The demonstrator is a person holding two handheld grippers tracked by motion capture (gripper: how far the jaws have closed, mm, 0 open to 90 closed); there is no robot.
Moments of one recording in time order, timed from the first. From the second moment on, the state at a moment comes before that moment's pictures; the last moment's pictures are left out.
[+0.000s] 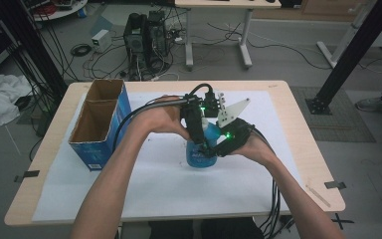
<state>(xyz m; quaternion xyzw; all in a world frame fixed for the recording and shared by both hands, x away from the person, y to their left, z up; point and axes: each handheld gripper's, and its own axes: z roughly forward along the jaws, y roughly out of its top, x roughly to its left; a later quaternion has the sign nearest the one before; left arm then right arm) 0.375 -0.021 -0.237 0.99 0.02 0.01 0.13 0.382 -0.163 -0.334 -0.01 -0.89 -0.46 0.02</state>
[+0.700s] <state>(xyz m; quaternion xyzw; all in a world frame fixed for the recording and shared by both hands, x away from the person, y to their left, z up) 0.375 -0.022 -0.235 0.99 0.00 0.02 0.12 0.382 -0.164 -0.335 -0.01 -0.88 -0.47 0.02</state>
